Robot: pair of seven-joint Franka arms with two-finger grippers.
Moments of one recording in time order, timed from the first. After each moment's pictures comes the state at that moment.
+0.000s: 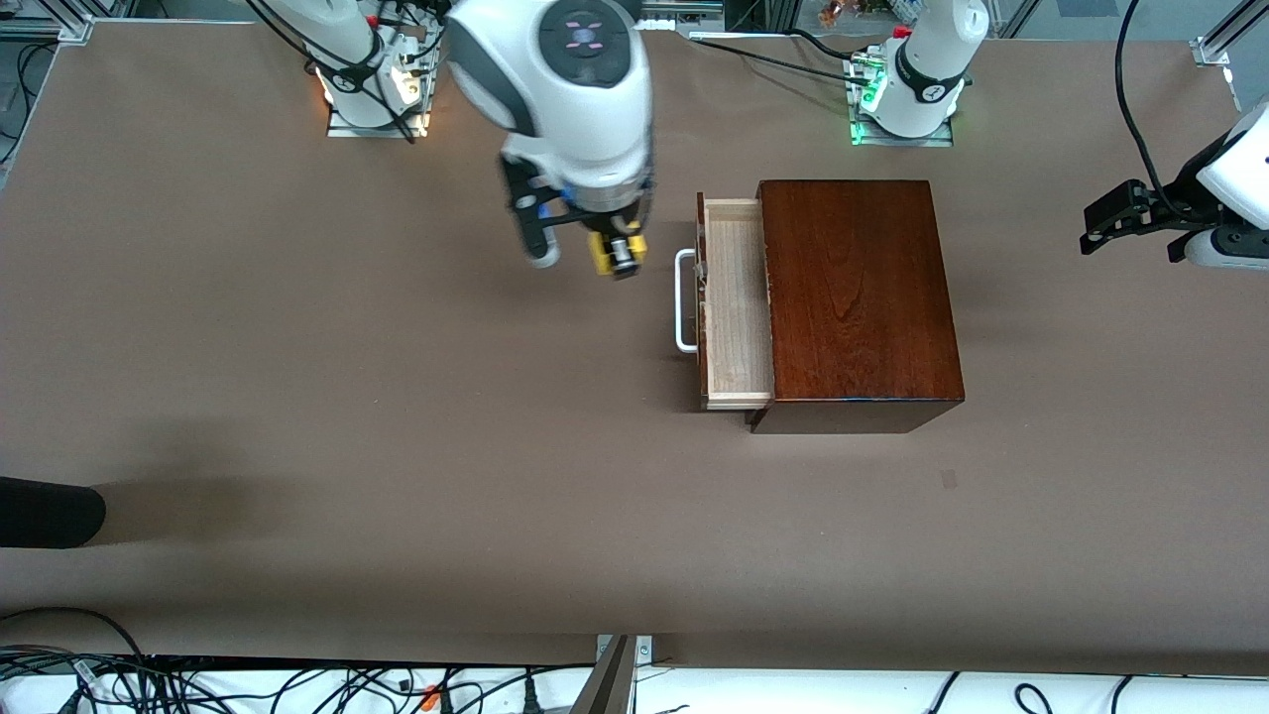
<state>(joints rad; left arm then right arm) 0.00 -0.04 0.03 -1.69 0.00 1.62 0.09 0.52 0.58 0.32 -1.02 -0.14 1.51 1.94</state>
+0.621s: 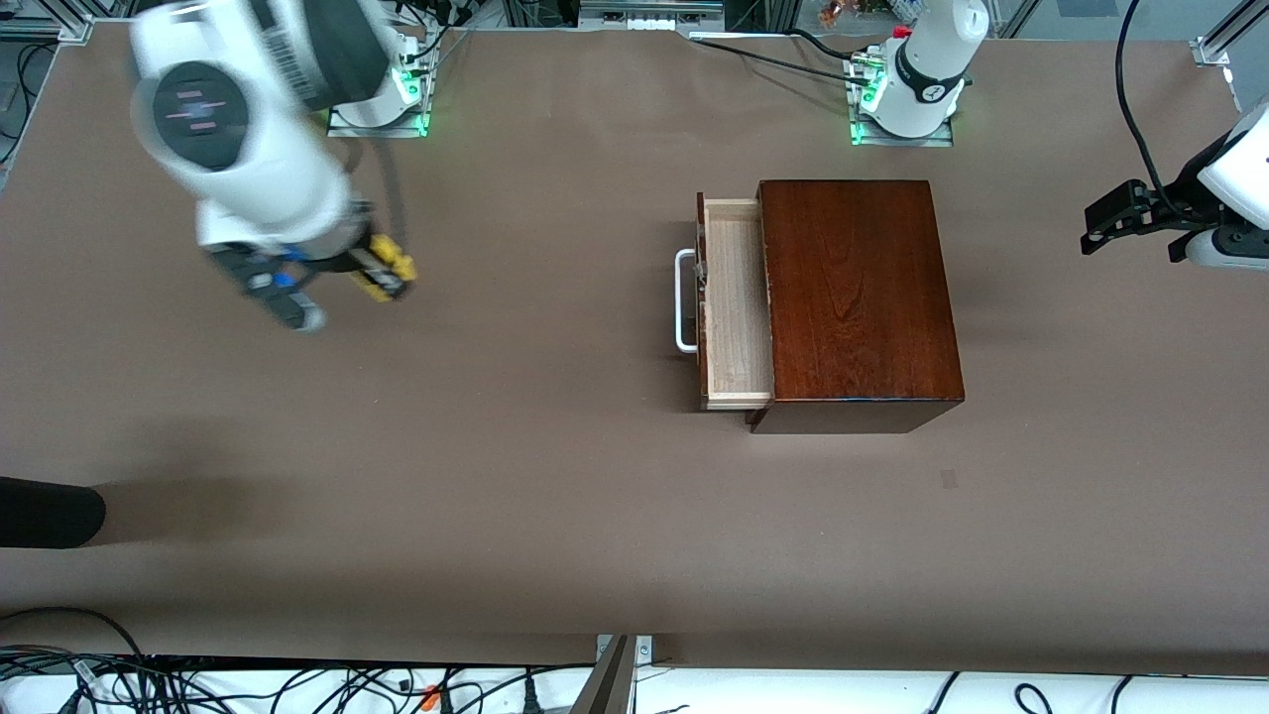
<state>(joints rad) 0.00 -0.04 0.03 -1.69 0.00 1.62 0.09 0.32 0.16 -0.01 -1.65 -0.04 1.65 0.91</state>
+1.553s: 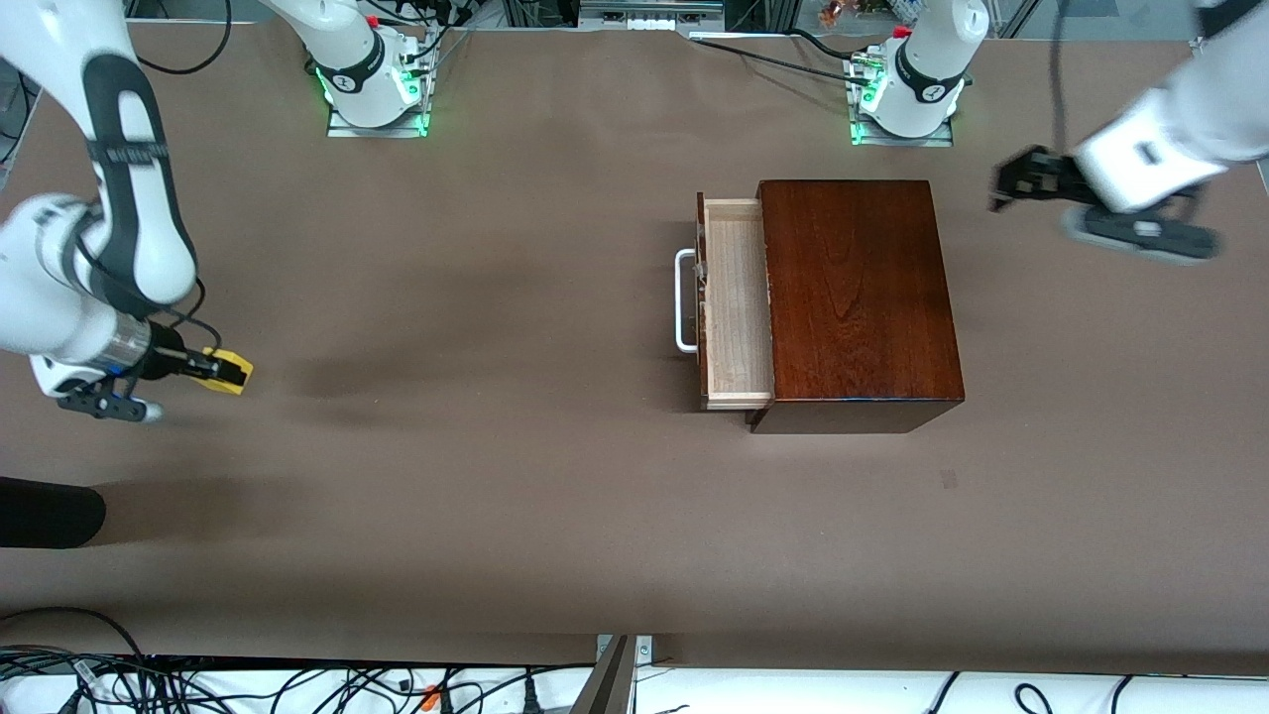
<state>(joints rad) -0.03 -0.03 -0.15 -1.69 -0.09 1.46 0.09 0.17 0.48 -0.38 -1.87 0.30 2.26 -0.19</state>
